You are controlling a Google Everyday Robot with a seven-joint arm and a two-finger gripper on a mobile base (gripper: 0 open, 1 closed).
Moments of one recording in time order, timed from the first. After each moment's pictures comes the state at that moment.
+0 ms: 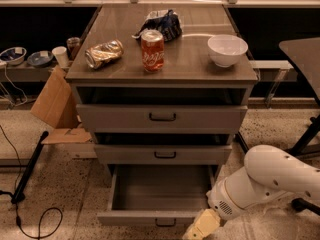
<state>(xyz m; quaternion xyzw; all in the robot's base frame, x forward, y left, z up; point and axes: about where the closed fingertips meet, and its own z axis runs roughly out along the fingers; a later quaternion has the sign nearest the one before) 0.341 -0.110 0.591 -0.40 0.87 0.28 0.08</state>
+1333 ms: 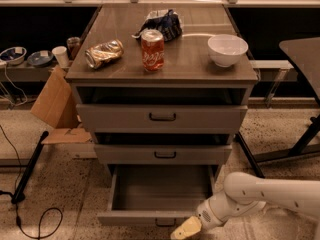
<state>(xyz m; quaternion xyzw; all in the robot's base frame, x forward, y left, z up) 0.358 -0.095 0.408 -0.27 0.90 0.36 0.00</state>
